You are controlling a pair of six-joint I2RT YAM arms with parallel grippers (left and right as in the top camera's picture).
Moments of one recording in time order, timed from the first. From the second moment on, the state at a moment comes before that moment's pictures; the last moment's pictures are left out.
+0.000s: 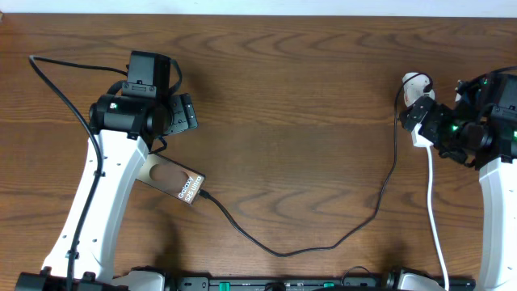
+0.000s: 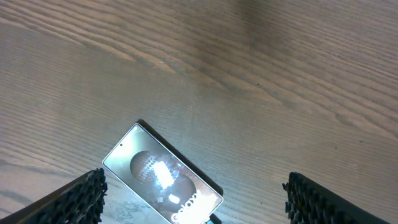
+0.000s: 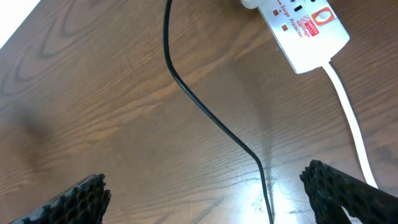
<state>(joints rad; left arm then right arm) -0.15 1.45 1.36 -1.03 -0.14 -0.38 -0.26 1.33 1.27 -1.01 -0.29 0.33</state>
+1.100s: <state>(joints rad) -0.15 1.45 1.36 -1.03 -0.14 -0.38 -0.52 2.04 1.95 -1.29 -0.52 -0.23</state>
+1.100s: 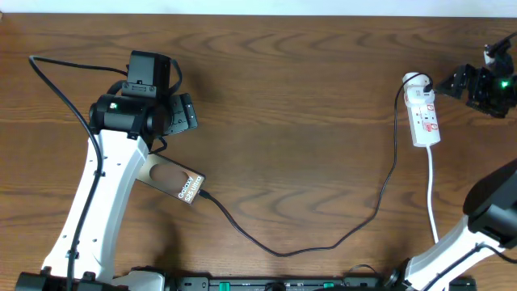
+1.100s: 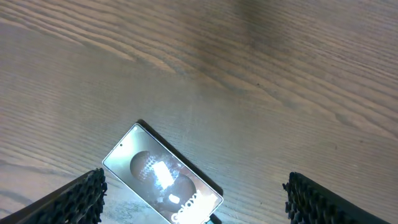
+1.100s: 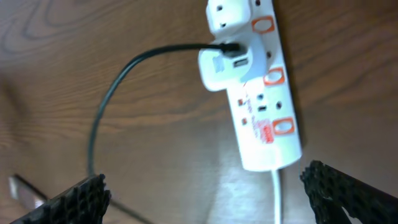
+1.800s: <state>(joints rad) -0.15 1.45 1.36 -1.03 -0.14 -0.38 -0.51 2.28 1.95 -1.08 -0.63 -0.30</state>
